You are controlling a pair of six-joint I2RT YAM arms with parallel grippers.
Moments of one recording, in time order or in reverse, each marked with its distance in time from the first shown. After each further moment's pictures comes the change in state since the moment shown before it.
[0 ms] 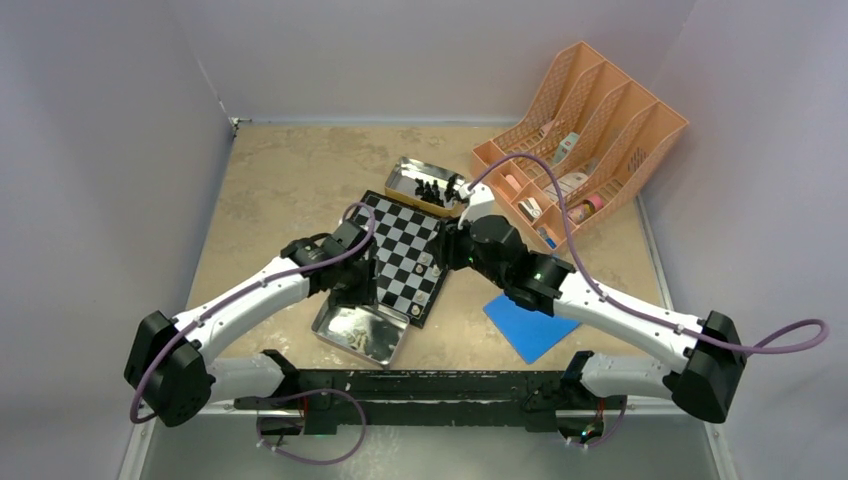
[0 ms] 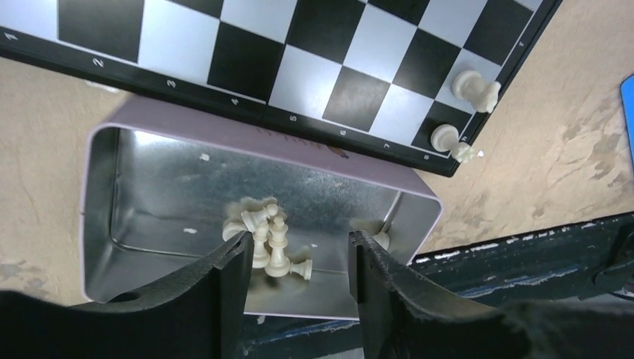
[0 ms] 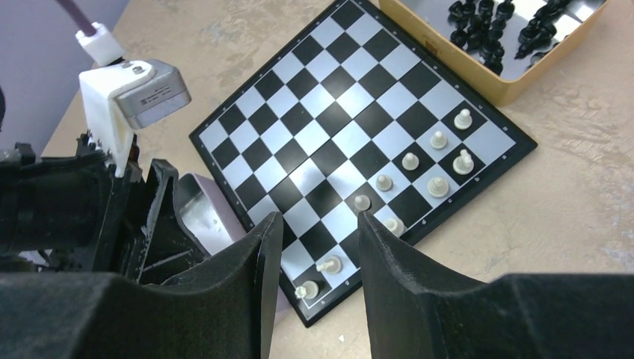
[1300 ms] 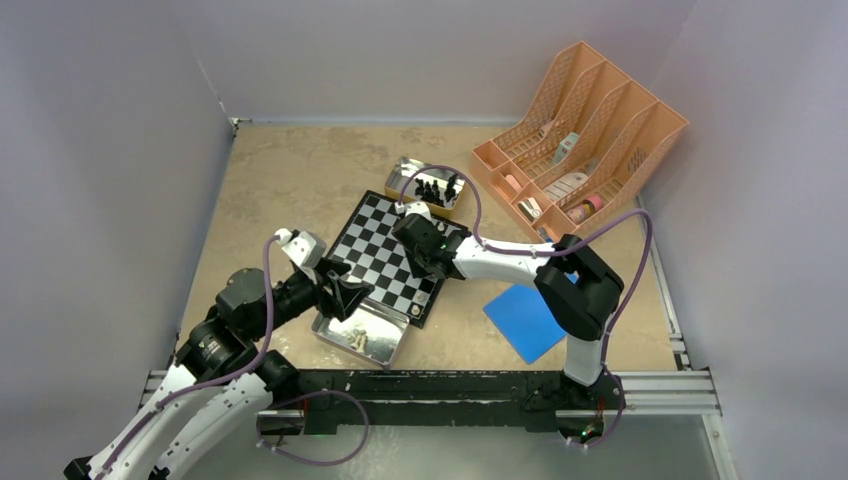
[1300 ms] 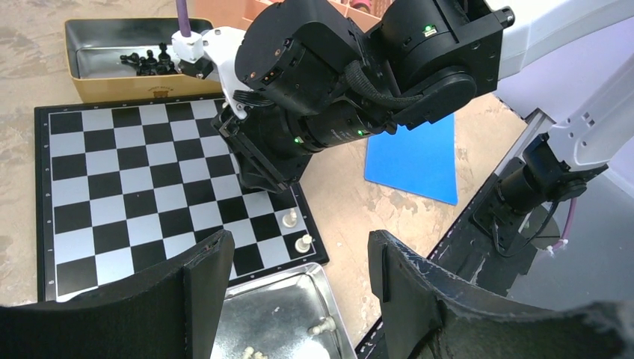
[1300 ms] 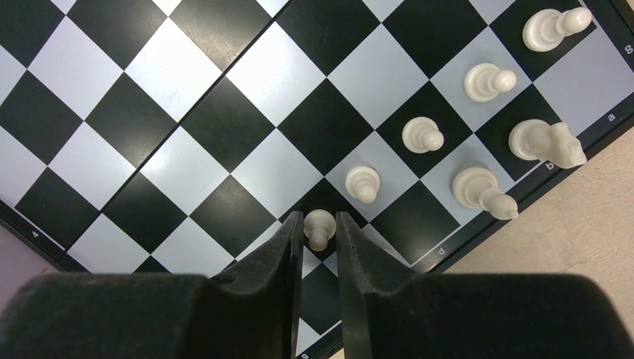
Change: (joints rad) left arm 0.000 -0.809 -0.204 0.403 0.184 0.414; right arm 0.000 0.678 0.303 -0.184 0.035 0.005
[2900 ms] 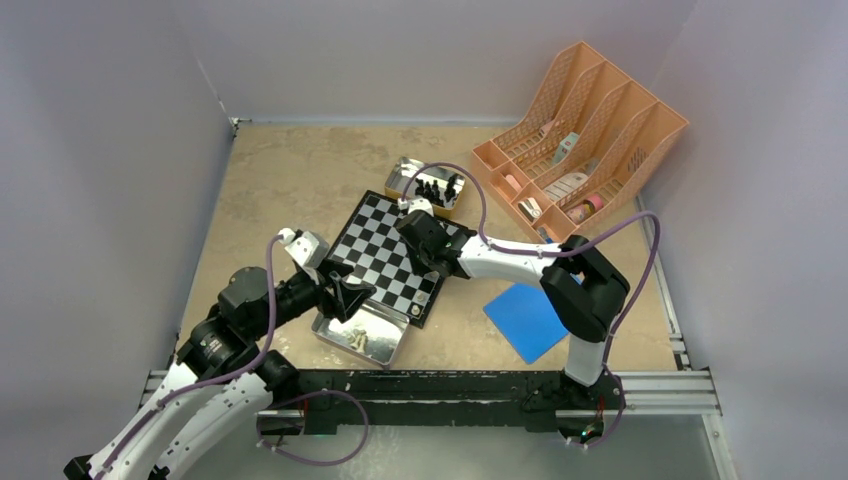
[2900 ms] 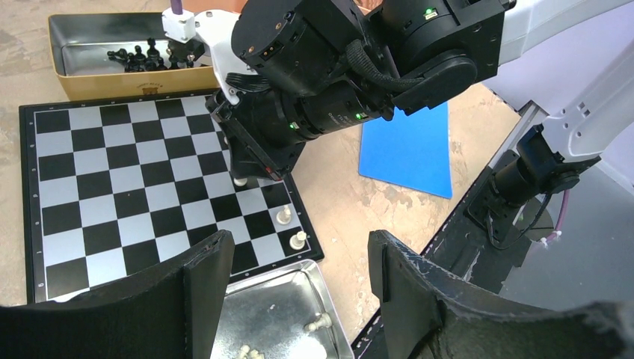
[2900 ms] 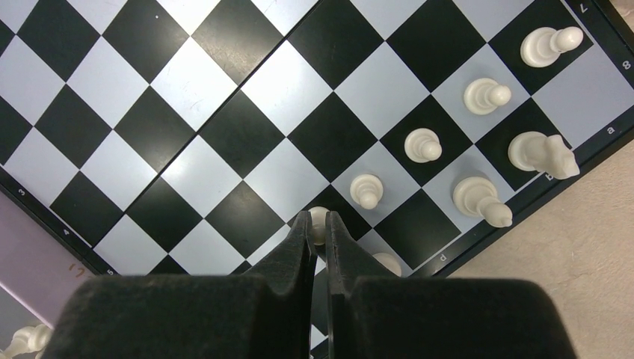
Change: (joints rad) left arm 0.000 0.011 0.000 0.000 0.022 0.001; right arm -0.015 -0.027 -0.023 0.043 -0.040 -0.001
